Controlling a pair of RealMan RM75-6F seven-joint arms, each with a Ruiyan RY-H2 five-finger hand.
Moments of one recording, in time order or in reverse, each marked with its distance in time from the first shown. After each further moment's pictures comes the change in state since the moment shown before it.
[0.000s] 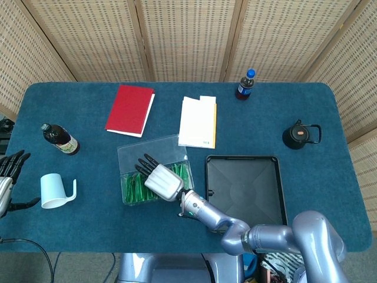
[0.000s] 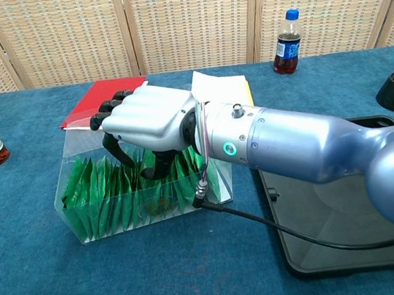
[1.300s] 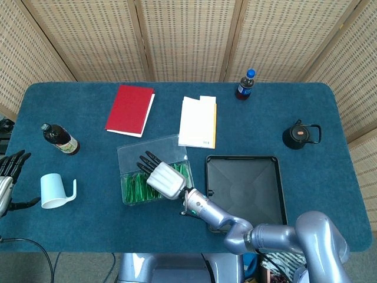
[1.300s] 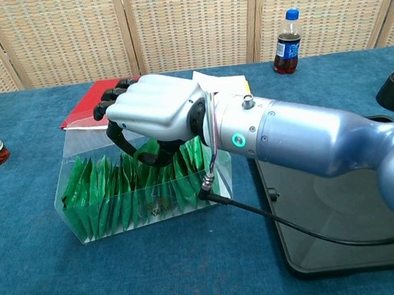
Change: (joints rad) left arm -0.005 0.000 -0.001 0.002 -0.005 -0.011 -0.005; right arm -0.019 0.022 -0.003 -0.004 -0.049 0.041 0.040
